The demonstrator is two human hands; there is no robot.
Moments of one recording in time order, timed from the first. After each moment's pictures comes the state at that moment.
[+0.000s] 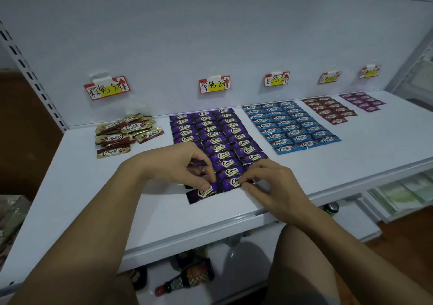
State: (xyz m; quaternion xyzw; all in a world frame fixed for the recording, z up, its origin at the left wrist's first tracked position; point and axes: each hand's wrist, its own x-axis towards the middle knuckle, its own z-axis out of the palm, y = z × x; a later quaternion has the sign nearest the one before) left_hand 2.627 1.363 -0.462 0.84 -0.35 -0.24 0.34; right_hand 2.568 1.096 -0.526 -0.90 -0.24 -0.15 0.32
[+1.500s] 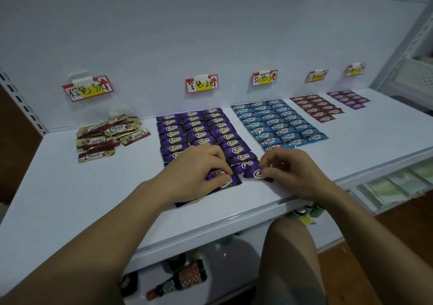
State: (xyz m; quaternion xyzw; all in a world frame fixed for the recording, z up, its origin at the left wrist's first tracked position) left_hand 2.616 1.313 -0.497 0.86 -0.43 0.08 0.26; right_hand 2.587 1.035 -0.498 -0.90 -0.18 -0.04 0.40
